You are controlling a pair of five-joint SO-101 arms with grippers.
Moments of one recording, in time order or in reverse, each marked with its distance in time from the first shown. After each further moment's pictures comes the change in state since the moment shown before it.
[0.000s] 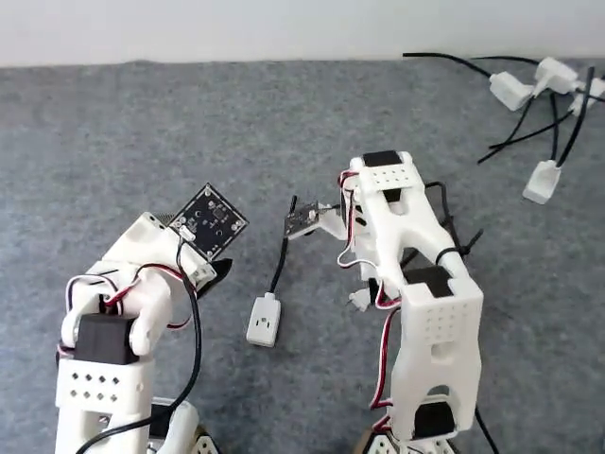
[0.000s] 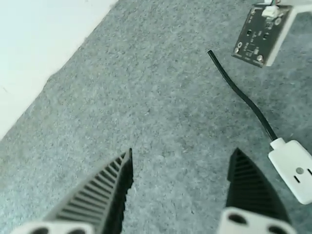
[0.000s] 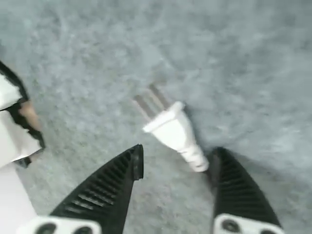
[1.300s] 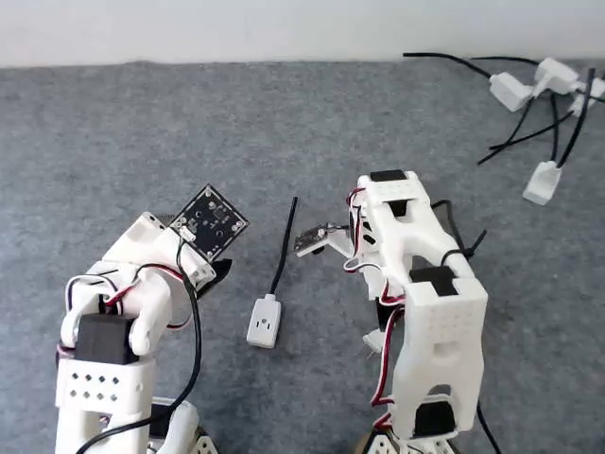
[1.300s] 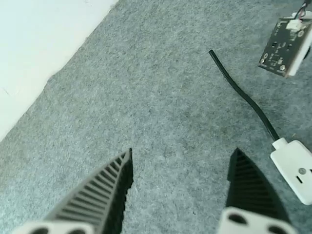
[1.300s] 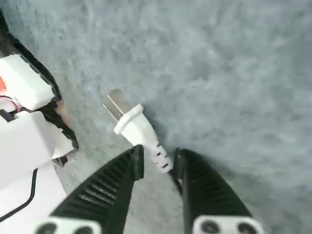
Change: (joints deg) left arm 0.0 0.0 0.0 0.0 -0.3; right arm 2.0 1.1 7.1 -0.1 -2.2
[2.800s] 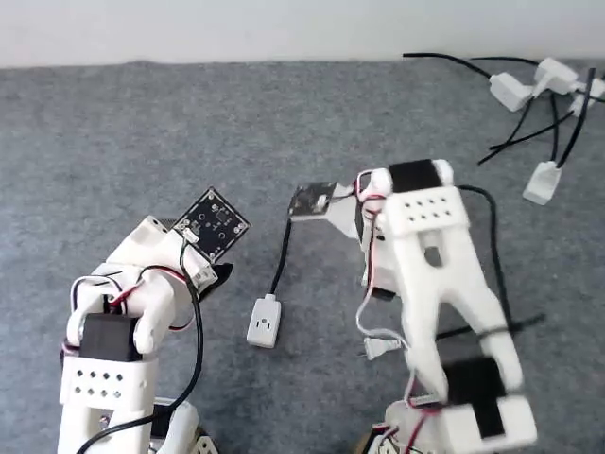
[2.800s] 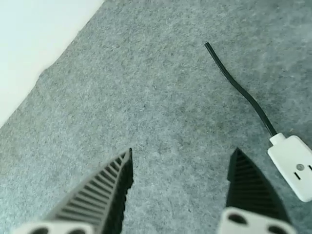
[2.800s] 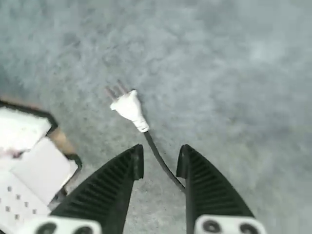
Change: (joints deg) left arm 0.0 -0.1 2.9 -1.4 0.0; right arm -2.9 -43.6 10.5 0.0 -20.7
